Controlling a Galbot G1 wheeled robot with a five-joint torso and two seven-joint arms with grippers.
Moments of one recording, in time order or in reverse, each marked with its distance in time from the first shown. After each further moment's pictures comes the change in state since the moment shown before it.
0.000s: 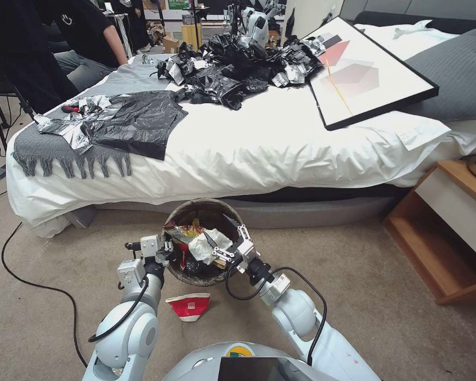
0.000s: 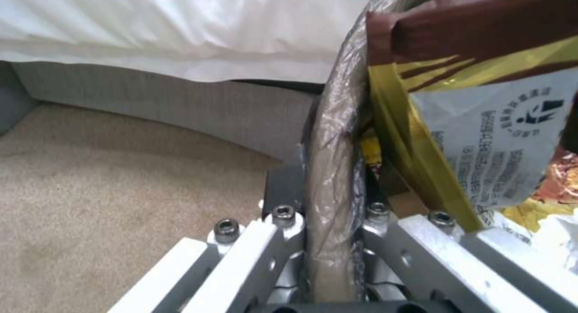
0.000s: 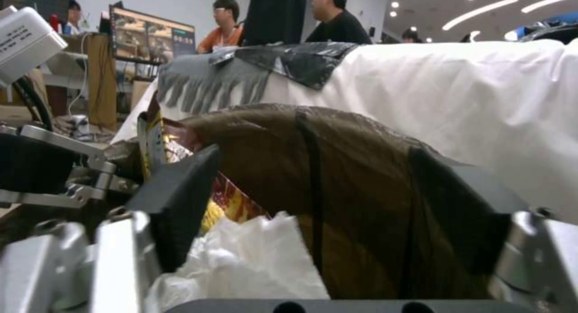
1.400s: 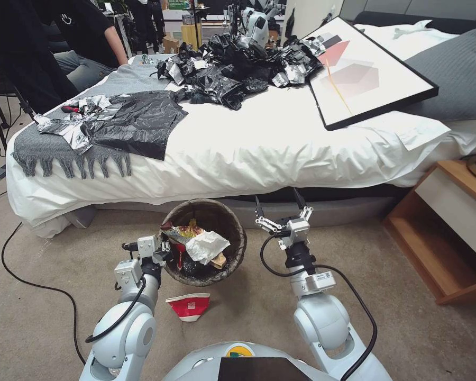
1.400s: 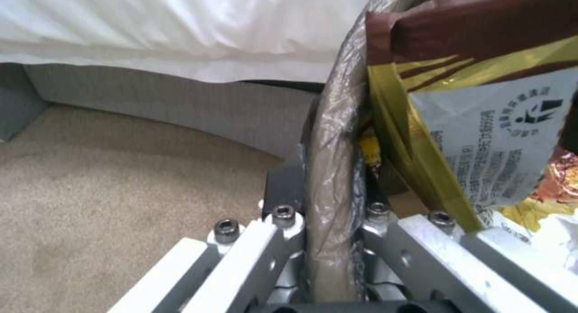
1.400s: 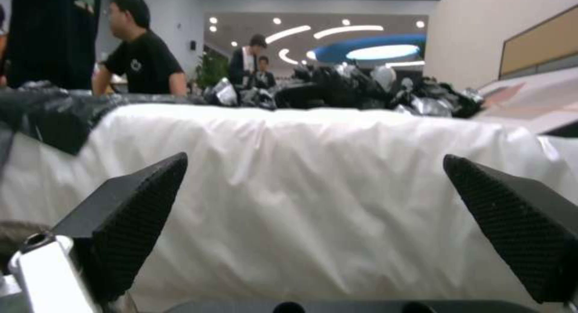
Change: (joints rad) left arm 0.004 0.007 -0.019 0.005 -0.002 -0.003 0.006; right arm -0.166 0.076 0.197 0.275 -0.115 -0.104 0.352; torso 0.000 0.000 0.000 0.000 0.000
